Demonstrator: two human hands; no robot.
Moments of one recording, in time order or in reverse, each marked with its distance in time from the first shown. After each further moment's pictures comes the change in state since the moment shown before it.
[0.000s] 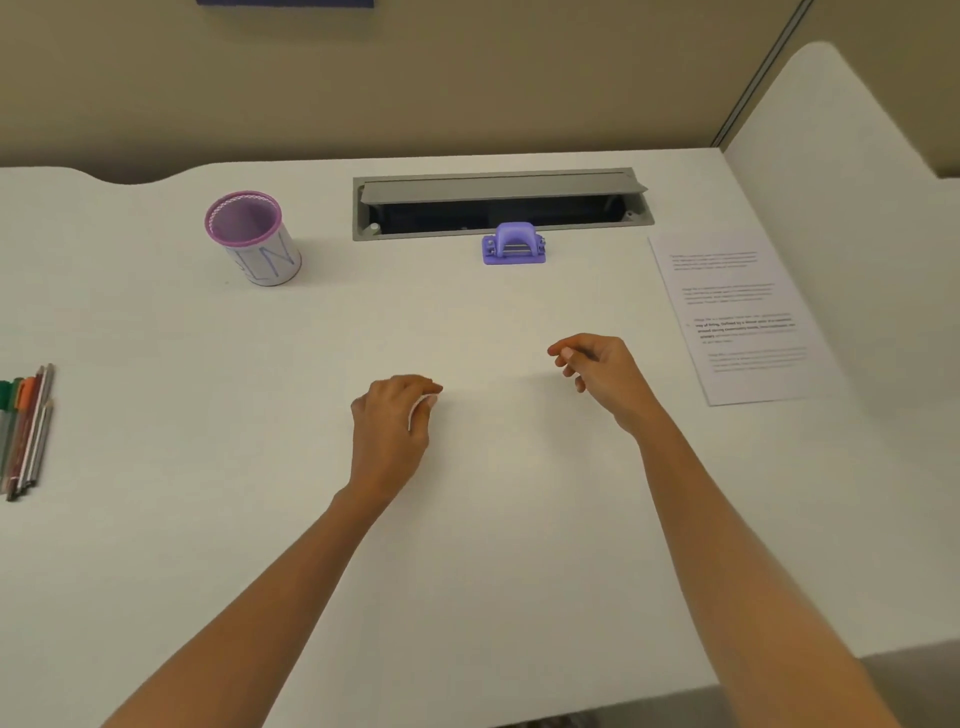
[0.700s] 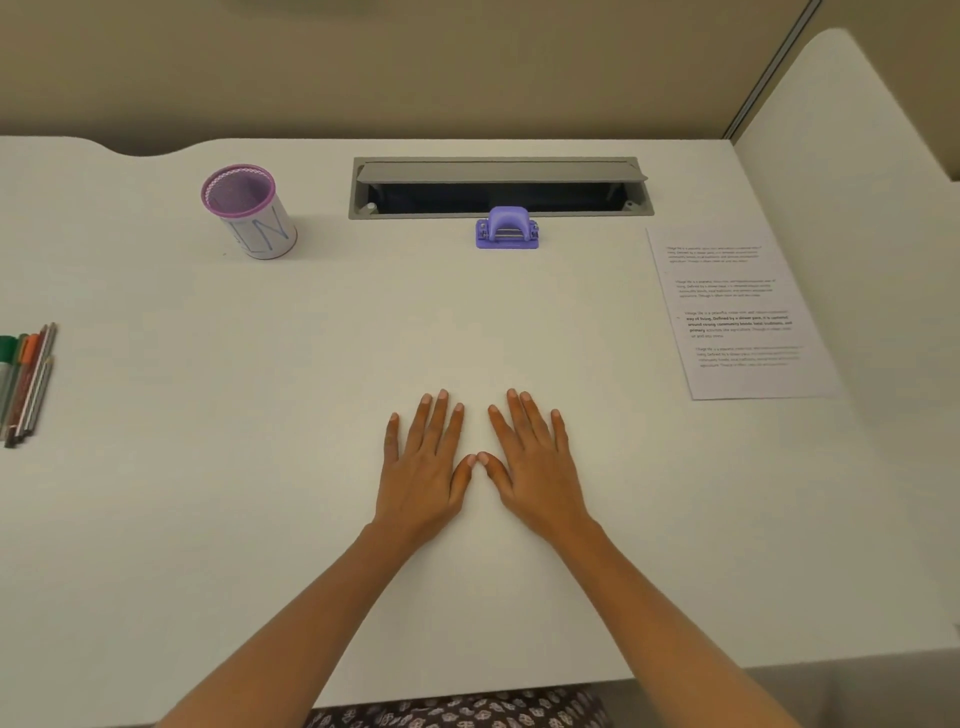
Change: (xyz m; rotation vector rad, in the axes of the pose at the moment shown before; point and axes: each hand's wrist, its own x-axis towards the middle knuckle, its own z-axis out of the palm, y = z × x) left_hand -0.075 0.035 0.058 0.439 -0.252 0.083; right_hand -0.085 0.100 0.065 -0.956 -0.039 -0.459
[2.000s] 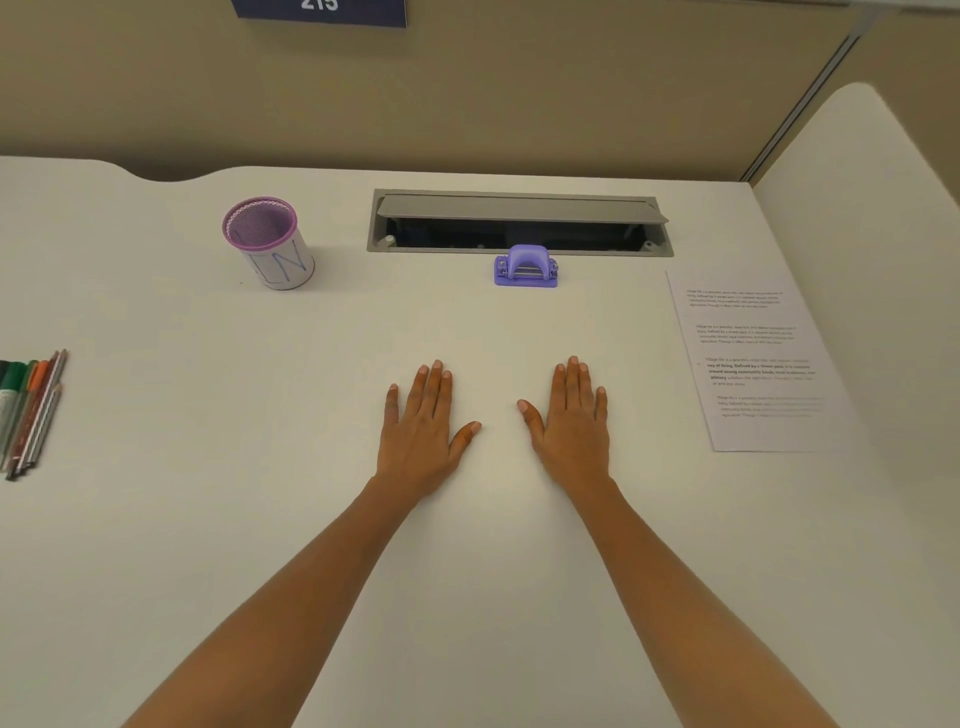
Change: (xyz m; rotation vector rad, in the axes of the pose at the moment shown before) left_hand 0.090 -0.038 -0.015 0.026 0.003 -0.069; right_hand 0.097 0.034 -0.018 -0.044 0.046 0.305
